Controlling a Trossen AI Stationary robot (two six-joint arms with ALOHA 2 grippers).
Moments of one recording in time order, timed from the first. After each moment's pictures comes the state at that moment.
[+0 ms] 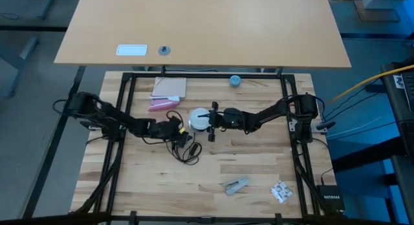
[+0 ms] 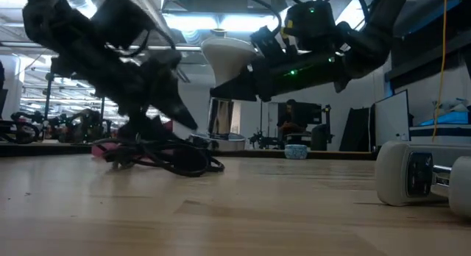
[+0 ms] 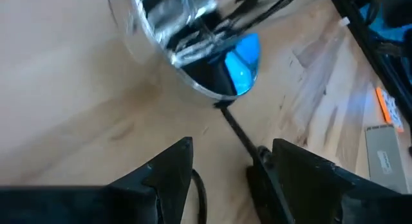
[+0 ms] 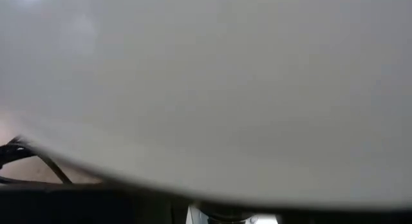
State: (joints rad) left arm -0.09 1.55 0.43 0.51 -0.22 -0.95; right arm -0.06 1.90 0.82 0.90 0.06 -0.17
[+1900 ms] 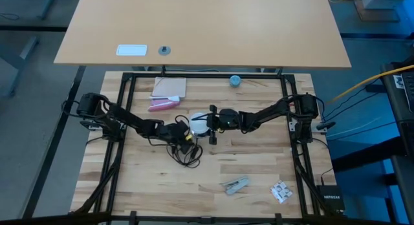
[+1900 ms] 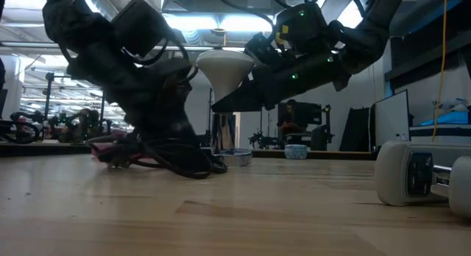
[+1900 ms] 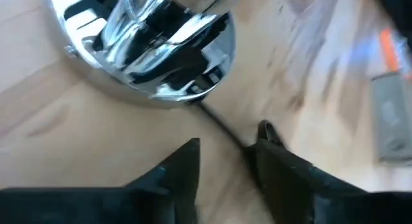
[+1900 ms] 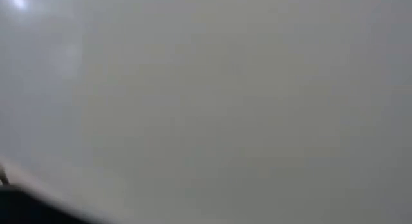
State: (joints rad) left arm -0.09 1.65 0.55 0.39 -0.08 -0.85; right arm -0.06 1.90 0.86 0.70 -0.01 -0.16
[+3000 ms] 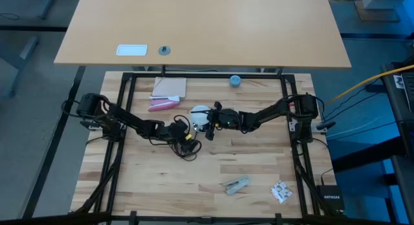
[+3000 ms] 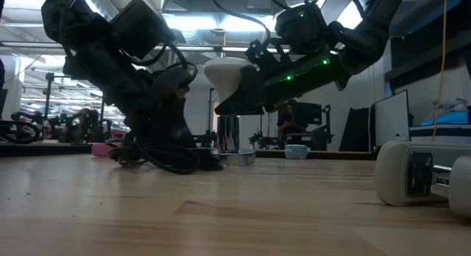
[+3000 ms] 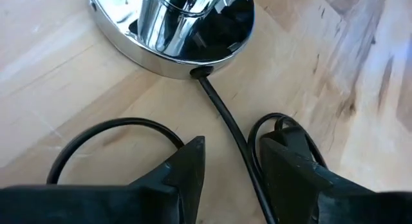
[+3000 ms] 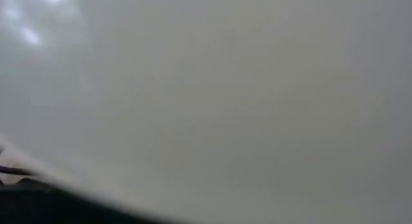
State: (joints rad) left arm -0.10 1.65 0.56 0.31 -0.22 -0.80; right arm -0.06 1.90 0.86 0.70 0.19 0.02
